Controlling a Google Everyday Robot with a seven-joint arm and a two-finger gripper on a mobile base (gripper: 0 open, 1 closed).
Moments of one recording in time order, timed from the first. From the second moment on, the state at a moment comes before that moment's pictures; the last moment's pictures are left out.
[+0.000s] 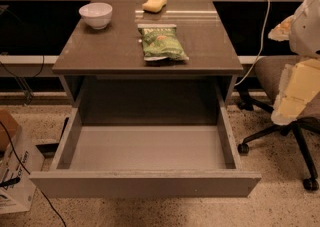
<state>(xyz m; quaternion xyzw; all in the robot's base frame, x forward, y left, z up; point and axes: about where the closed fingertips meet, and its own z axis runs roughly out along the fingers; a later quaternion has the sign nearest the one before) 0.438 -0.216 0.977 -0.60 0.78 -0.04 0.16</state>
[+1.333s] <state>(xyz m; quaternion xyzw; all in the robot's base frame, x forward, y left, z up) 0.516 -0.154 0.967 -0.58 0.77 0.04 0.27</state>
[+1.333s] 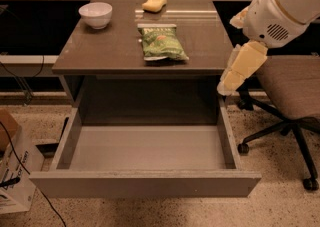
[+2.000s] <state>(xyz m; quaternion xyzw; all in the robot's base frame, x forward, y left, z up) 0.522 -0.148 0.964 -0.57 0.77 0.03 0.28</state>
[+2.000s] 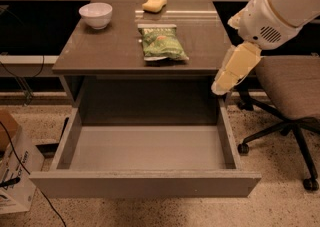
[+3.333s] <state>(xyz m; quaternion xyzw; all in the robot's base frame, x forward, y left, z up) 0.686 -0.096 0.883 -0.46 0.78 0.18 0.38</state>
